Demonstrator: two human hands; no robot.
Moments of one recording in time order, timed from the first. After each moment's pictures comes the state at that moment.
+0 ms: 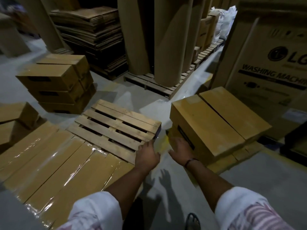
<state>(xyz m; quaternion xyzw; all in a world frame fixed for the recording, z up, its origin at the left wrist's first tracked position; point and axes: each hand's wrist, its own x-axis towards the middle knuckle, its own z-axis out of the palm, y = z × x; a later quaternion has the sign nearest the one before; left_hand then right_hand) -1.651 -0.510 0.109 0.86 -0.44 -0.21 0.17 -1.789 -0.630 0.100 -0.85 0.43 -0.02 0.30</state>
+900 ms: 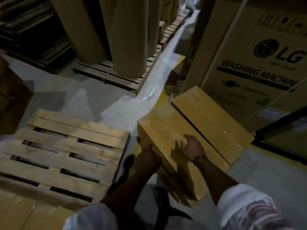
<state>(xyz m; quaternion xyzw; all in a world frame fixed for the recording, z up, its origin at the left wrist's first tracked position) -1.610 -0.875 0.033 0.79 -0.47 -0.35 0.20 -1.802 -0.996 0.049 -0.72 0.63 0.03 0.29</state>
